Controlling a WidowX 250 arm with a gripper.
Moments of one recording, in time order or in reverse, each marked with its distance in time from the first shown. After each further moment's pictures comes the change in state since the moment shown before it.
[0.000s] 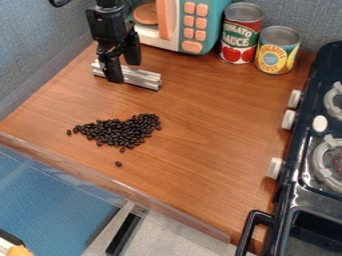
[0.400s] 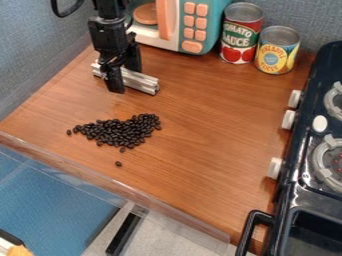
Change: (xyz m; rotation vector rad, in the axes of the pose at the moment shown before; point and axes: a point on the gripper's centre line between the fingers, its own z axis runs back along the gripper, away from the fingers) arm -0.002 0.005 -0.017 0.051 0.018 0.005
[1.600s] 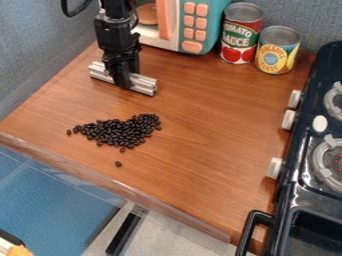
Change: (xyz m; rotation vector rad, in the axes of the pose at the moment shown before) arm 0.006 -0.011 -0.004 0.011 -0.041 -0.017
